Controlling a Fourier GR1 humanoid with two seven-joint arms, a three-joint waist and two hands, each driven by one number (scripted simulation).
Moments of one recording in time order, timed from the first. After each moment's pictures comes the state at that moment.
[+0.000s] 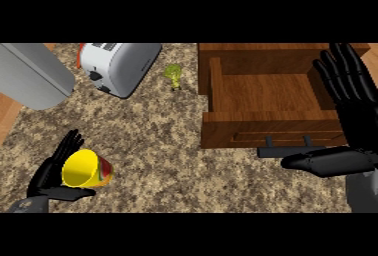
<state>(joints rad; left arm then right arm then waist) -0.31 0.37 0.22 -0.38 -0.07 -0.42 -0.88 -0.26 -0.19 -0.10 -1.89 -0.11 0.17 0.13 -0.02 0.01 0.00</state>
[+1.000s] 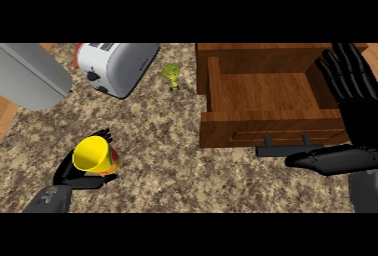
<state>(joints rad) -0.42 0.29 0.18 -0.26 -0.10 -0.44 -0.94 -0.27 -0.20 -0.12 -1.88 -0.13 0.18 0.14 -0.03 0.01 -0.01</state>
